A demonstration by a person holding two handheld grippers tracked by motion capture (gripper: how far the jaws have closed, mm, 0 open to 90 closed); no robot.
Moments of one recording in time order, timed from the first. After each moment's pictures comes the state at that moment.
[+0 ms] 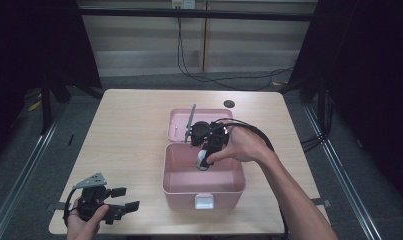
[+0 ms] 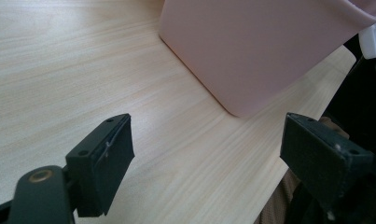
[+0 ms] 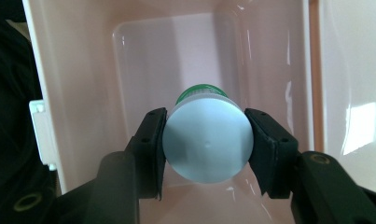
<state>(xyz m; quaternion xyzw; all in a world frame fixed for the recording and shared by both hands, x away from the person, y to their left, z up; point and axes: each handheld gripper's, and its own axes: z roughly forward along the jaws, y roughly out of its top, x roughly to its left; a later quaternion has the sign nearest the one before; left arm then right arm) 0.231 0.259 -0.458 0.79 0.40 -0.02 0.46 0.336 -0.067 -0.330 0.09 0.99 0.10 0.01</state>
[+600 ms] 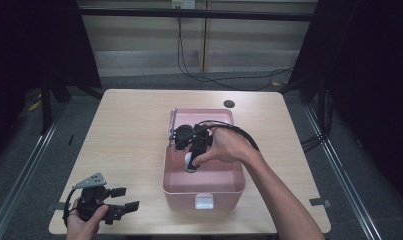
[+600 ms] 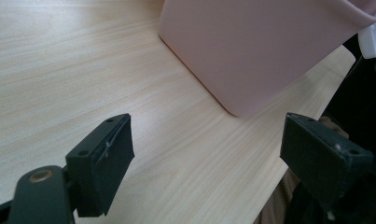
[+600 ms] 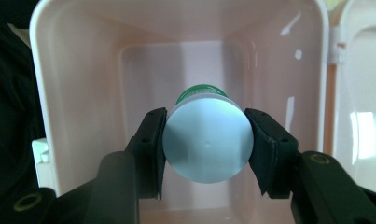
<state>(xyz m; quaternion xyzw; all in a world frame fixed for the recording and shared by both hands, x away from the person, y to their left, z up) 0.230 0.259 -0.458 0.79 0.40 -0.02 0.46 0.337 -0.031 -0.336 0.06 0.99 0.09 0.01</state>
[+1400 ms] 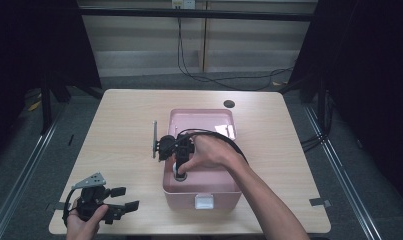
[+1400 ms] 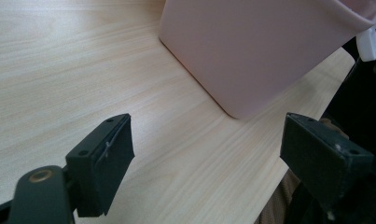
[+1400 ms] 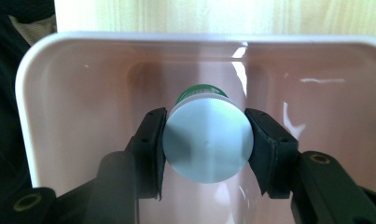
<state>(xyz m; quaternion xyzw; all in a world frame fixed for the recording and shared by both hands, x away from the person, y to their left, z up) 0.230 0.259 -0.457 0.79 0.40 -0.02 0.46 0.334 0.011 -0.364 0.04 1.00 0.05 -0.02</state>
